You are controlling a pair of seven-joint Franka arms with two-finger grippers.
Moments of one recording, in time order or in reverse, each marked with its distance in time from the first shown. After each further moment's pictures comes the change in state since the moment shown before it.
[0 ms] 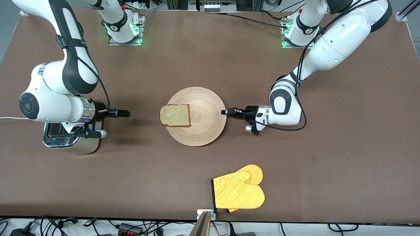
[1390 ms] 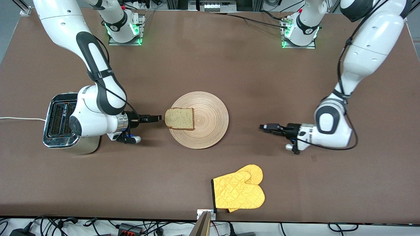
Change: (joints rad) left arm 0.161 -0.037 0.209 0.199 0.456 -0.350 -0.120; right arm 0.074 0.215 0.024 0.002 0.344 0.098 -0.170
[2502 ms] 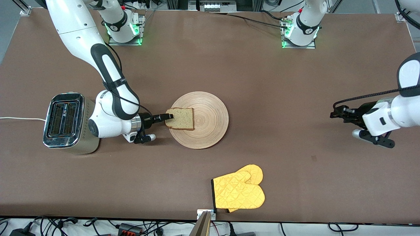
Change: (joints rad) left arm 0.061 -0.412 0.001 0.246 0.704 -0.430 -0.404; right arm 0.043 0.085 0.001 0.001 0.128 0.060 -0.270
